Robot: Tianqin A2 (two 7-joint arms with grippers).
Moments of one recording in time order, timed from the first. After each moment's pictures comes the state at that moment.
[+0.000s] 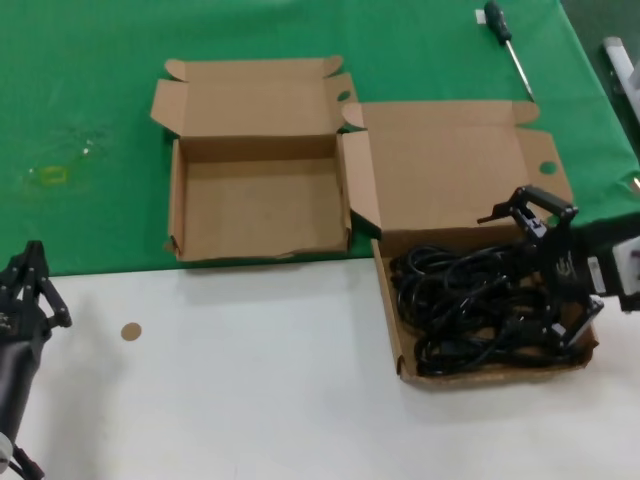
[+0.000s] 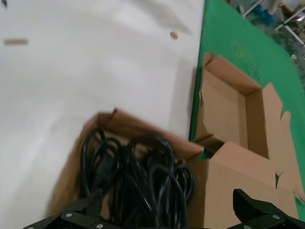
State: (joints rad) left arm 0.00 -0.30 1.60 -1.60 -1.80 0.00 0.00; right arm 0.64 0.93 -1.94 1.40 1.61 -1.10 -0.42
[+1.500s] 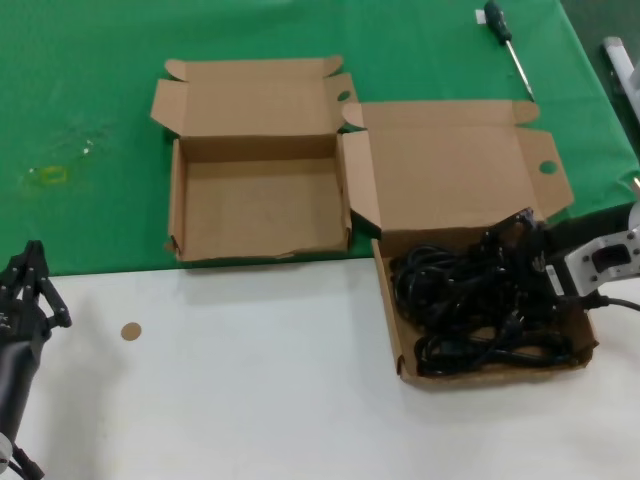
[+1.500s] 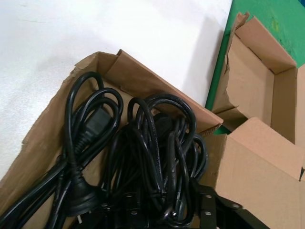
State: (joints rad) left arm 0.00 -0.30 1.60 -1.60 -1.80 0.00 0.00; right arm 0.80 0.77 -2.06 1.15 1.42 -1.06 -0.59
